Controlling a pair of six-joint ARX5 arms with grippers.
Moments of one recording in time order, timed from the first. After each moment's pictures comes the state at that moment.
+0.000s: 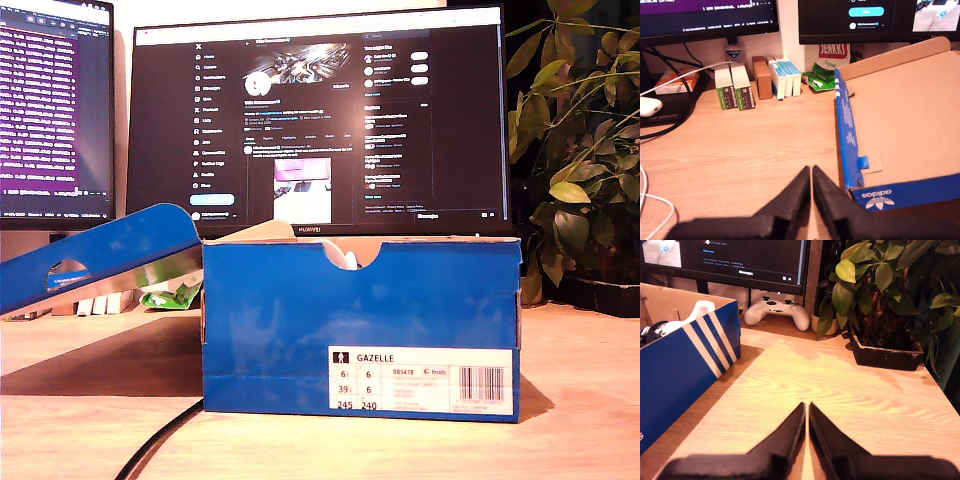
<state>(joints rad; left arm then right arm) -0.05 0.00 0.01 -0.19 0.03 -0.05 -0.03 0.01 0.02 -0.17 -0.10 -0.16</state>
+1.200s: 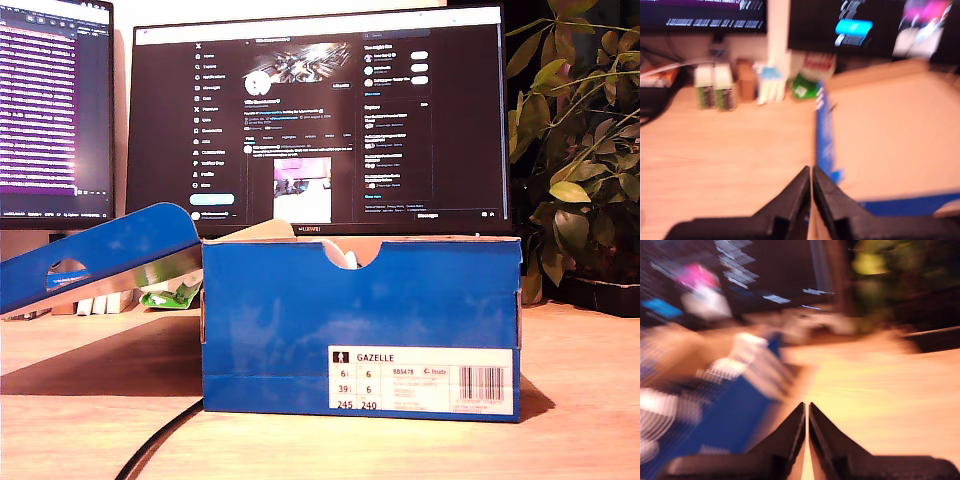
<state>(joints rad) -0.05 0.00 0.01 -0.14 0.10 -0.23 -0.03 0.01 0.02 -0.08 -0.32 0.26</state>
